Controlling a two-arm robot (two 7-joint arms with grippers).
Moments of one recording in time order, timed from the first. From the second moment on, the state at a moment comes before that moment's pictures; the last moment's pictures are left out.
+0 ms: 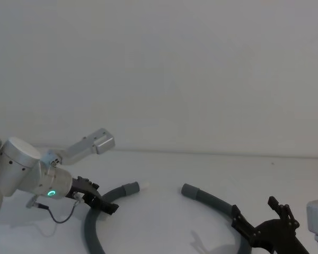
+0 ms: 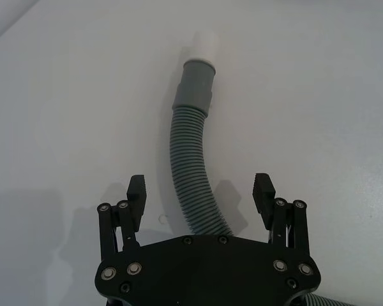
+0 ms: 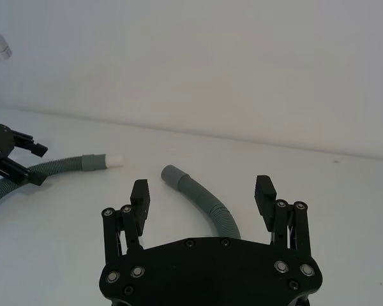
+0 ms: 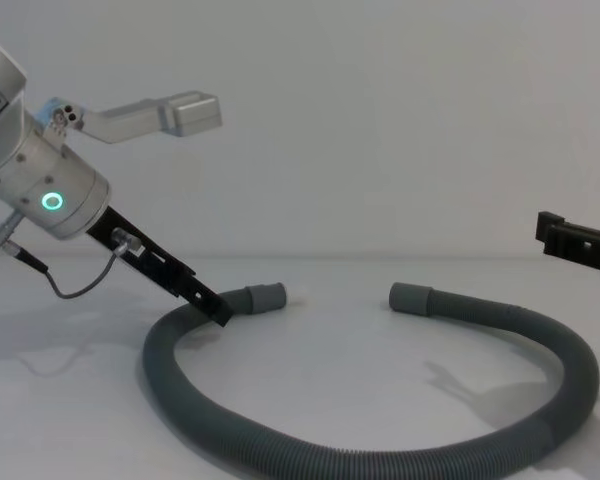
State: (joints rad) left arm -0.99 0.31 0.72 -0.88 -0.14 0.59 -0.76; right arm -0.01 0.34 -0.23 -1.77 0.29 0.03 0.07
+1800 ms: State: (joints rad) left arm -0.96 0.29 0.68 -0.85 -0.16 0.58 -0.72; right arm -0.01 0.34 -0.23 -1.77 0.29 0.03 0.07
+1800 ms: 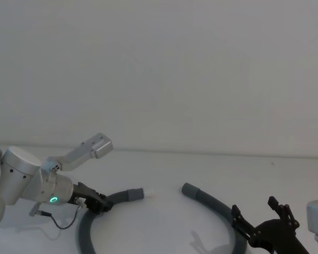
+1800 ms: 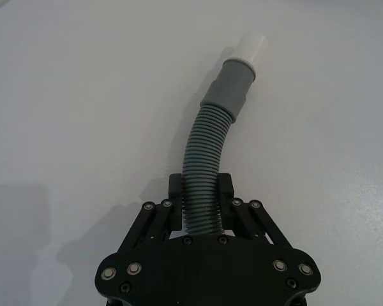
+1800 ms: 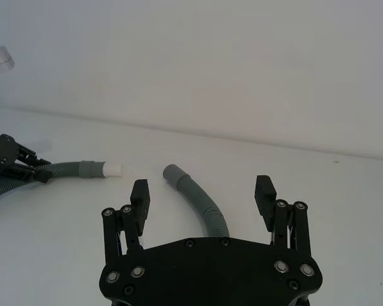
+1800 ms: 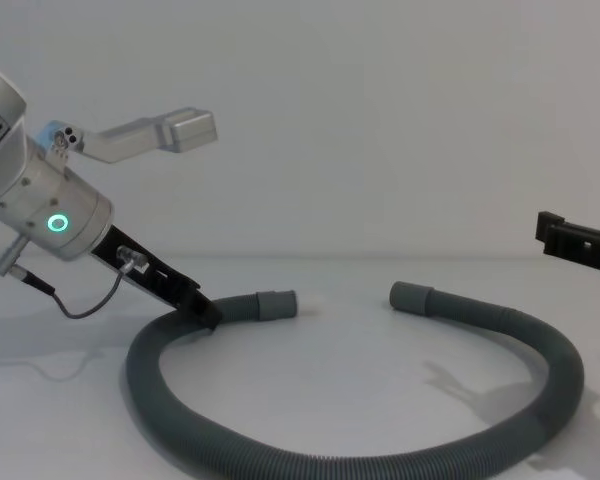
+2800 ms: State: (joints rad) left arm -0.96 0.29 0.68 -0.85 -0.16 0.58 -0.72; right arm -0.01 0.34 -0.23 -1.77 0.29 0.03 0.07
